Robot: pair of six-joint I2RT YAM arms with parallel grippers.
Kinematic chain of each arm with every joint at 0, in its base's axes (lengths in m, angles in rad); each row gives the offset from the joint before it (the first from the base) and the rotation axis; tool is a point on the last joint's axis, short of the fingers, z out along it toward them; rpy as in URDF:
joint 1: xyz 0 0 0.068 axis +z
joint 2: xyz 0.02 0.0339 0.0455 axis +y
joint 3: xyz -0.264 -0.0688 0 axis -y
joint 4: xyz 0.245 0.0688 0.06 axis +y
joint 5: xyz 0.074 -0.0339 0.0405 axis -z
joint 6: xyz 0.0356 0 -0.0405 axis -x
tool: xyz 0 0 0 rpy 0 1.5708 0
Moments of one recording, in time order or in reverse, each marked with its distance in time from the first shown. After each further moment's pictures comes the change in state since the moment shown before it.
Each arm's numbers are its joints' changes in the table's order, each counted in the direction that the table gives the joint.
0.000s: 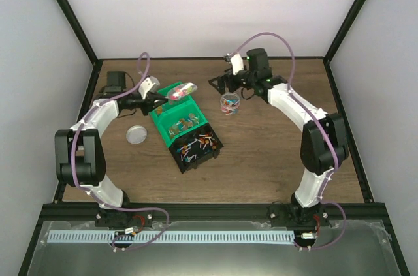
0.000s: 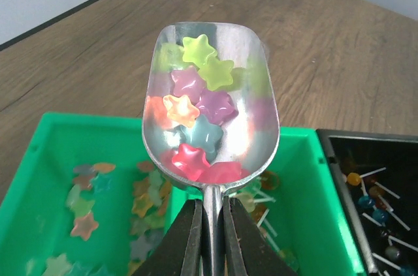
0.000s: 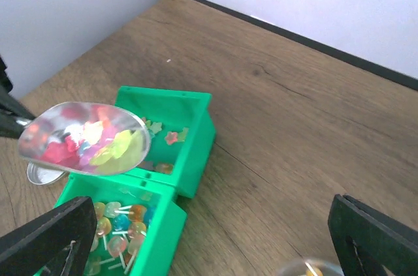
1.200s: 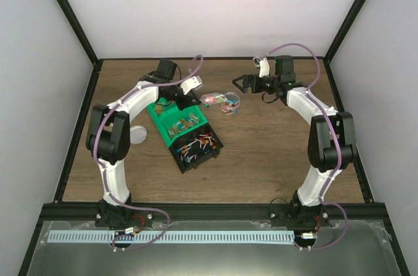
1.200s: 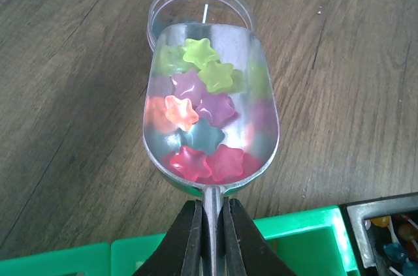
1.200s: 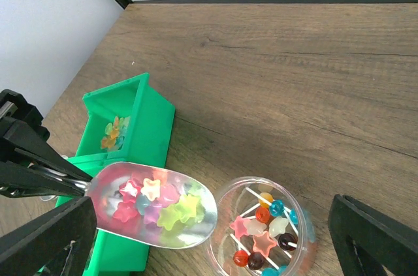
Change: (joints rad) left arm -0.381 0.315 0.398 0.201 -0.321 0.050; right arm -0.265 -0.025 -0.183 -0.078 -0.192 -0.196
